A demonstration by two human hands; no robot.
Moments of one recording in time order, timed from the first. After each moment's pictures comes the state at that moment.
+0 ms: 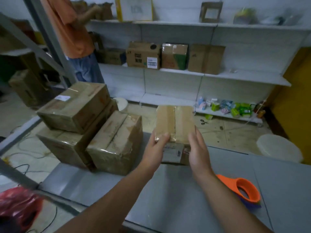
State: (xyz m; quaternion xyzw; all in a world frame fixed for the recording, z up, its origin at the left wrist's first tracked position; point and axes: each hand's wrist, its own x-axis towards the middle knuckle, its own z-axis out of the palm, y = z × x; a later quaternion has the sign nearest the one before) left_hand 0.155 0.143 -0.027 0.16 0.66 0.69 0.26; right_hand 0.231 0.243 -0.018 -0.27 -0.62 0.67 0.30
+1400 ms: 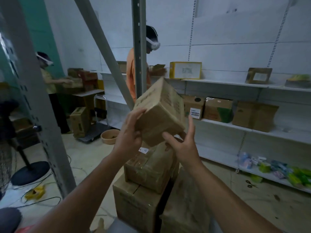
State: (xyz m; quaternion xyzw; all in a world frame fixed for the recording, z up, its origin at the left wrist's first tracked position) left_hand -0.121 -0.088 0.111 0.40 0.74 0.48 -0.23; right_hand -0.023 0.079 0.107 -0.02 -0.68 0.69 0.26
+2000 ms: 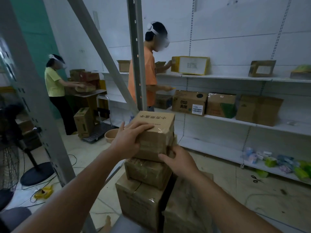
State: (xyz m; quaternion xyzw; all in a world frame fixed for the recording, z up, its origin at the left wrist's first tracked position) left_hand -0.127 -0.096 0.117 0.40 0.89 0.17 -0.12; right_hand -0.030 0.082 0.064 -0.13 -0.90 0.40 0.10
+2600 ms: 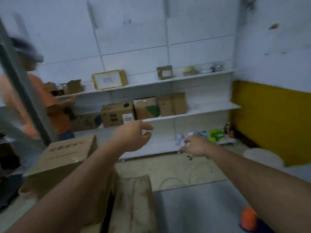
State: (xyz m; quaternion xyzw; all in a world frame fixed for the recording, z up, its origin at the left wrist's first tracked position) left_hand -0.010 0.127 0.186 0.59 0.80 0.11 -0.04; right_hand 0.147 0.300 0.097 -0.40 -0.89 0.23 0.06
